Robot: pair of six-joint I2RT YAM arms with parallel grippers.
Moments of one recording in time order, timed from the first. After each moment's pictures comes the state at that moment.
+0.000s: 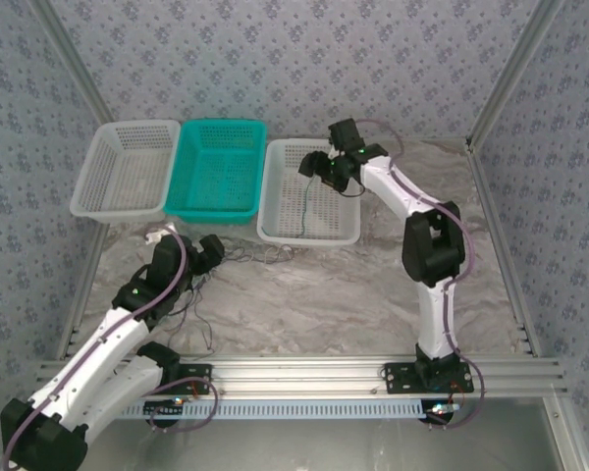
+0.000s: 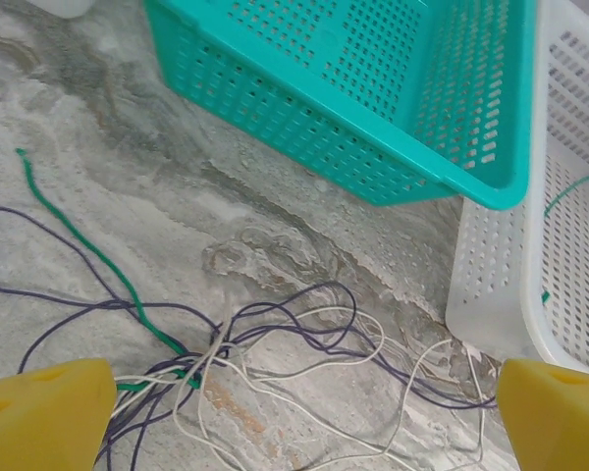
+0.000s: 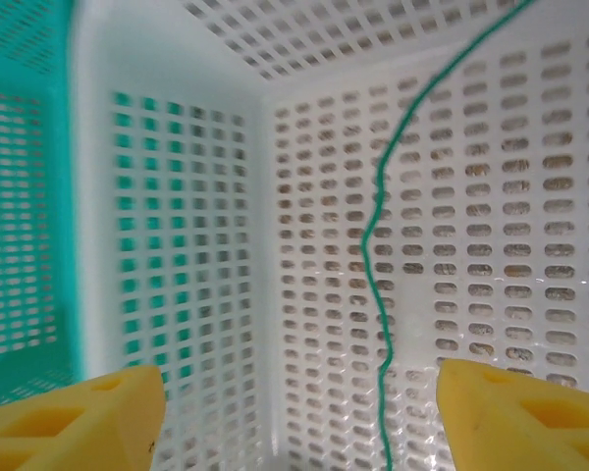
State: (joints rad) left arm -0.46 0.75 0.58 -0.50 -0.28 -0.82; right arm 0.40 2.07 1.86 -0.64 -0.25 0.68
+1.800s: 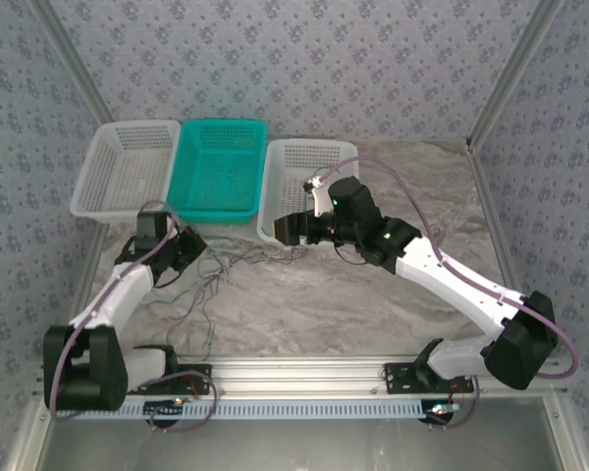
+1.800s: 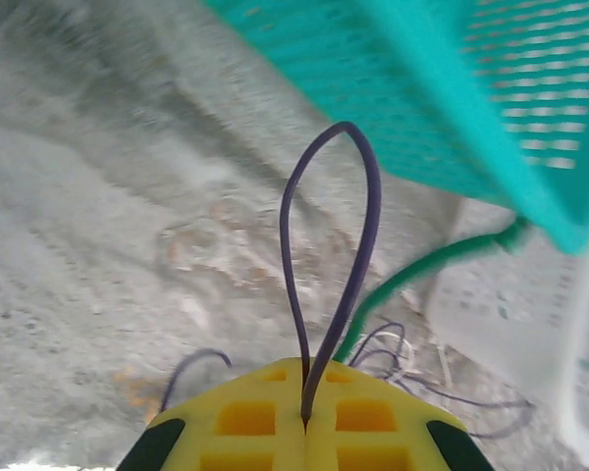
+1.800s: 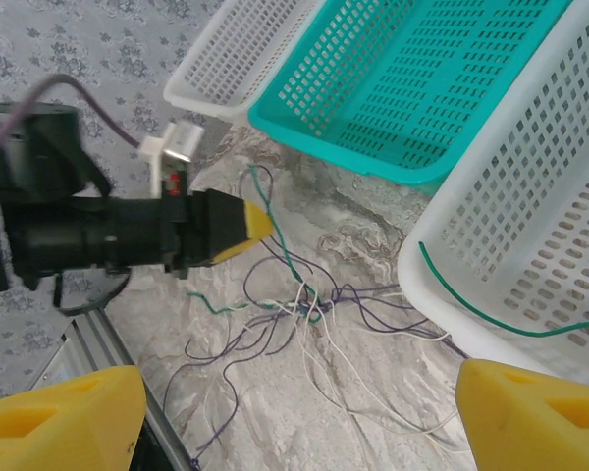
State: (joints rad) left arm -0.04 1.13 0.64 -0.32 0.36 -0.75; right arm 0.76 1.32 1.14 -0.31 -0.26 0.49
